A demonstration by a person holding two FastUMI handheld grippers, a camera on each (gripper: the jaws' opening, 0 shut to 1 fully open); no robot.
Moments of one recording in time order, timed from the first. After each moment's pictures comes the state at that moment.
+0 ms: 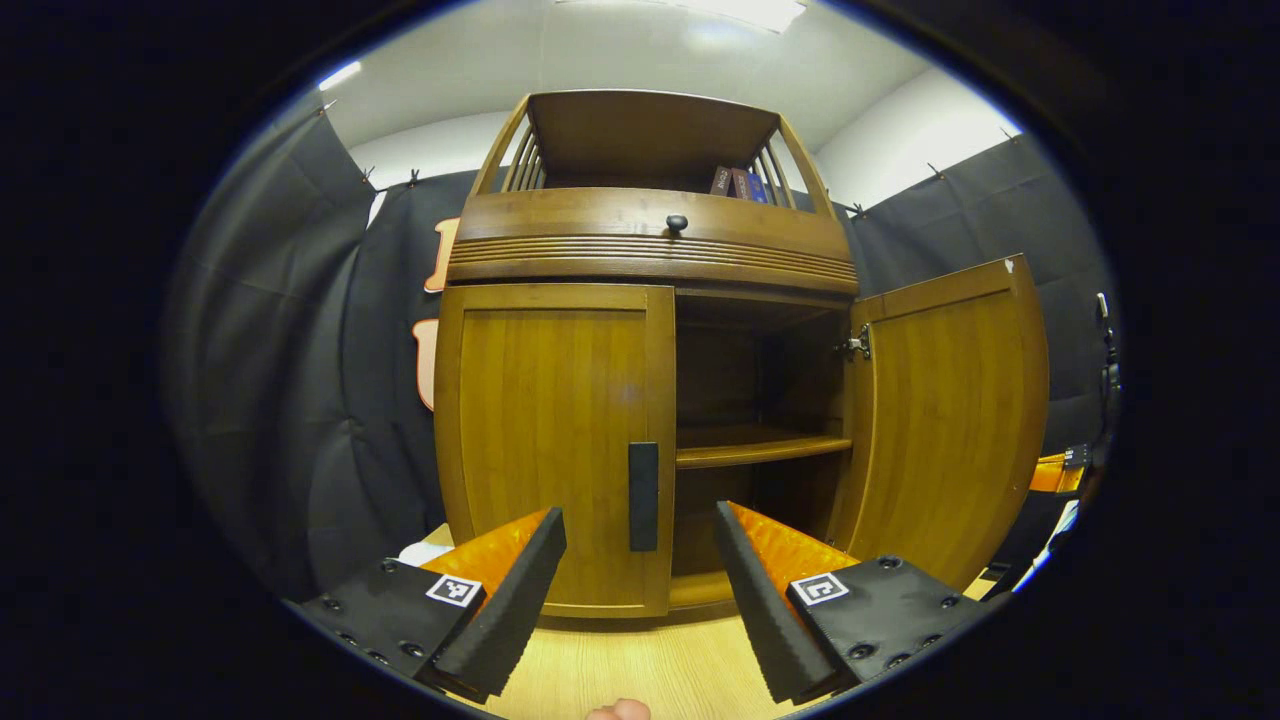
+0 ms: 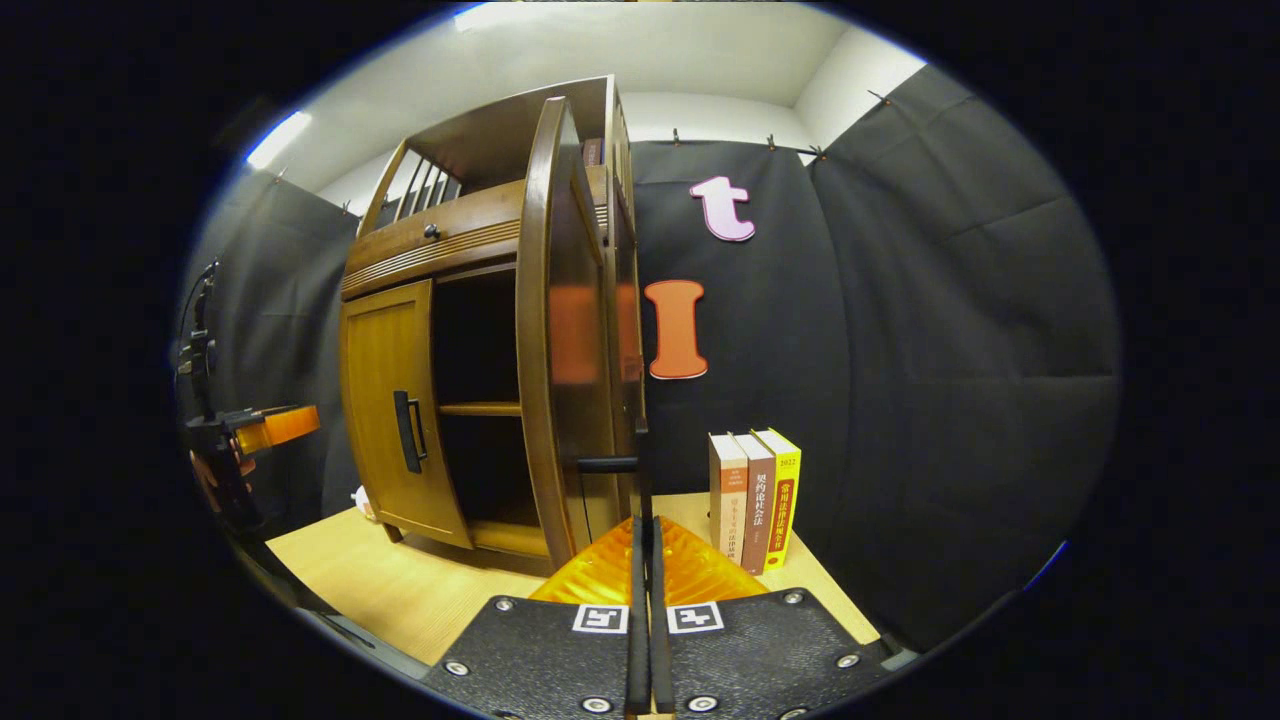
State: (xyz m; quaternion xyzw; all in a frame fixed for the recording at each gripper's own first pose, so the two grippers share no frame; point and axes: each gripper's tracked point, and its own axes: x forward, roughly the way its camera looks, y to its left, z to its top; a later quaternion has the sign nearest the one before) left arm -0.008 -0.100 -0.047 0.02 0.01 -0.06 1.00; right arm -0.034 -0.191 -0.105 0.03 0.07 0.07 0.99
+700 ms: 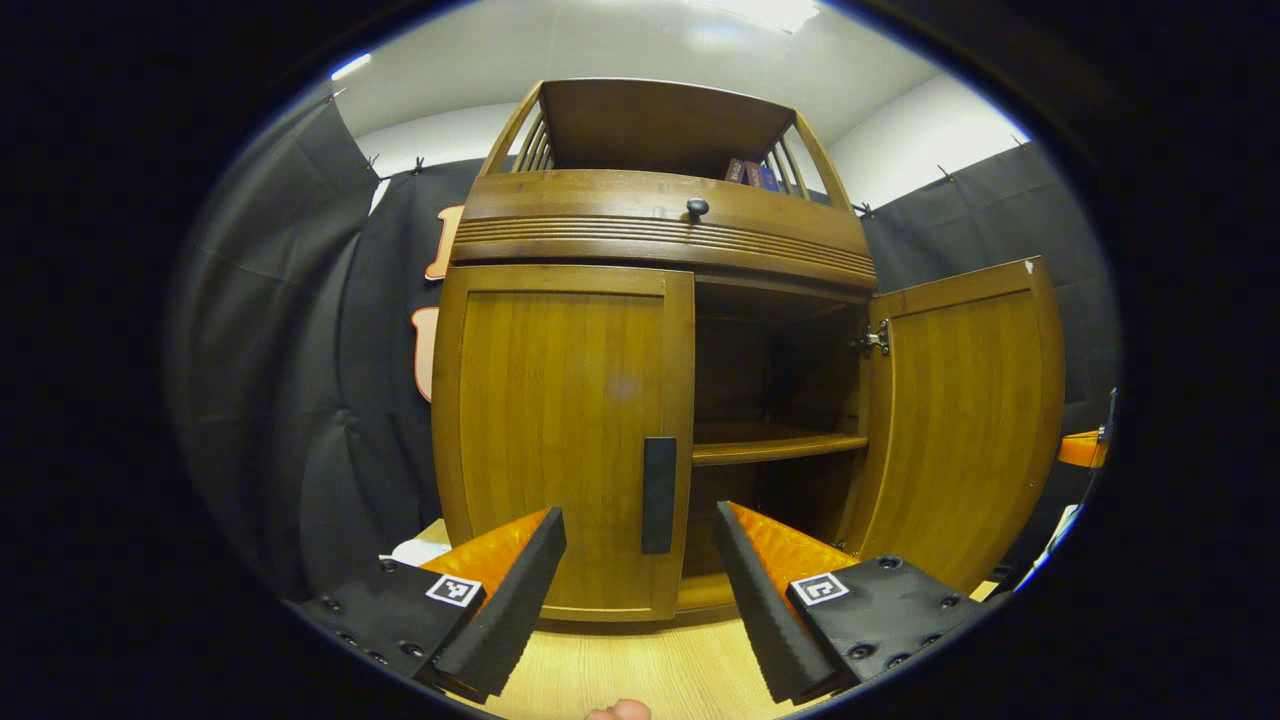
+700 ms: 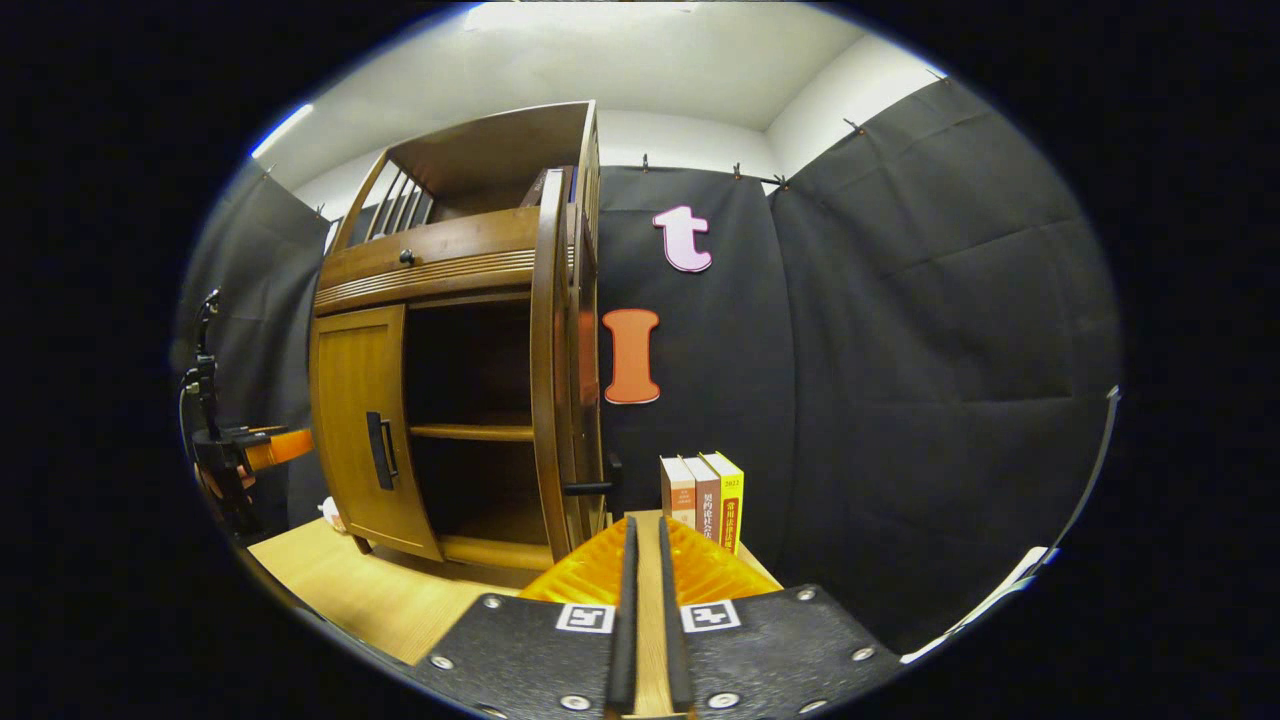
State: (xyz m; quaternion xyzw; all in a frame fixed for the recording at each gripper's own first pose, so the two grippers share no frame) left arm 0.014 -0.090 -0.041 0.01 0.02 -0.05 1.00; right arm -0.062 -0.213 -0.064 0.02 0.03 0.01 1.00
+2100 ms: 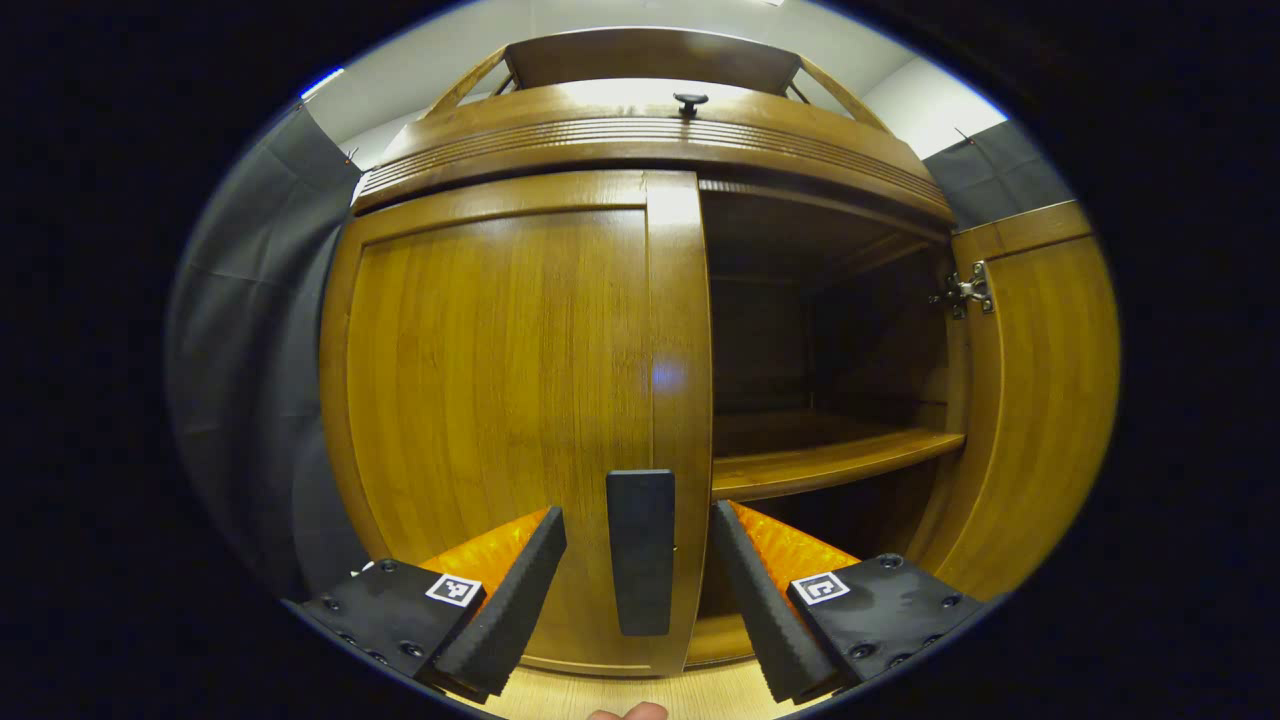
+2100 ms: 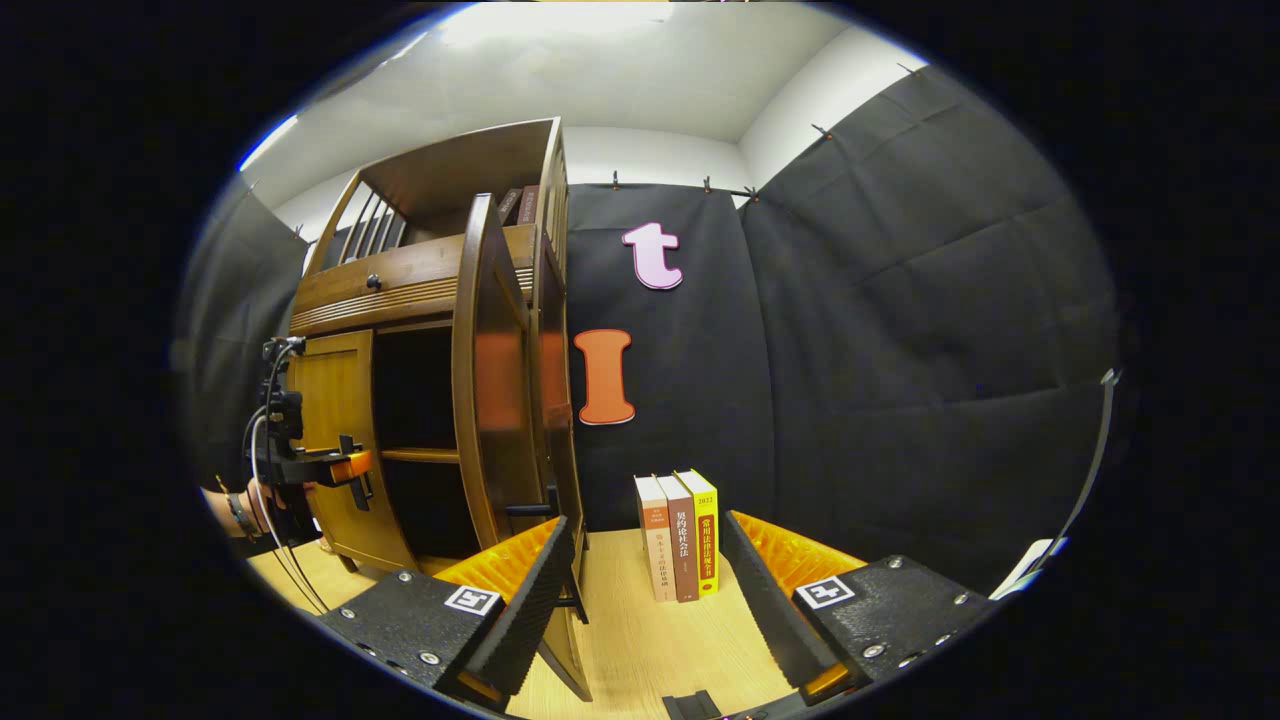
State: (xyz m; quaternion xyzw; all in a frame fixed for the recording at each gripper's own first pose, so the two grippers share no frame) left arm 0.166 -0.121 -0.087 0.04 0.05 -0.02 1.00; right arm -0.060 -0.250 -0.058 0.04 0.01 -0.02 1.00
